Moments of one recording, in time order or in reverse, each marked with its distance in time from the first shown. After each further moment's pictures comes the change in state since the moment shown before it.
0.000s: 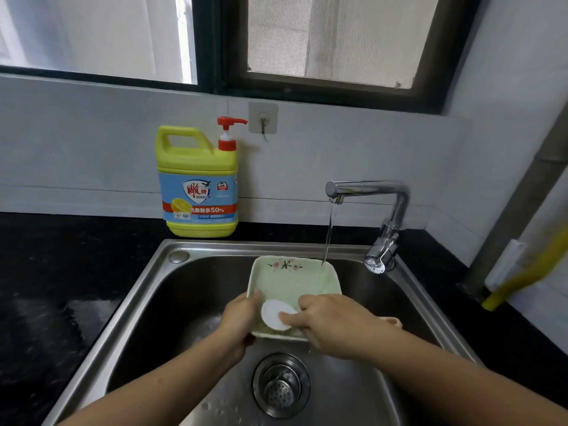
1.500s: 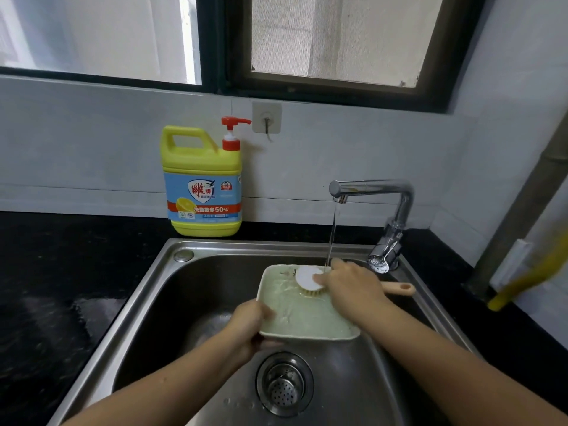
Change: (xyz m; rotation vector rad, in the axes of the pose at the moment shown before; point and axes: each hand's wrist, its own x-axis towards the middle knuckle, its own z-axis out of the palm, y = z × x) left_hand -0.003 0.000 0.002 -0.041 -0.067 -0.174; right_hand 0.017 0.033 0.000 -0.113 0.041 0.452
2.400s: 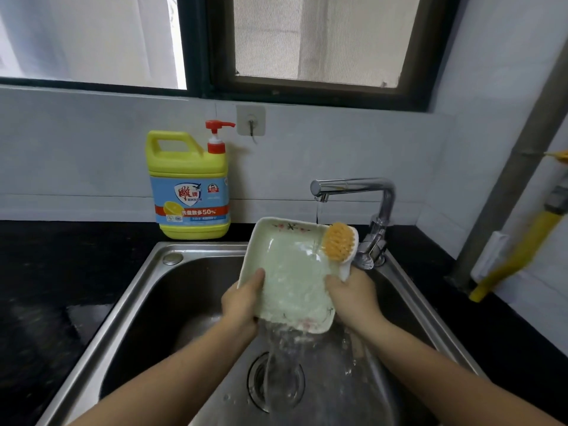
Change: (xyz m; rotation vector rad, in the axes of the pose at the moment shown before) left_hand 0.015 0.010 0.022 -0.333 0.140 0.274; right_hand -0.030 0.001 0.009 1.257 0.267 0.519
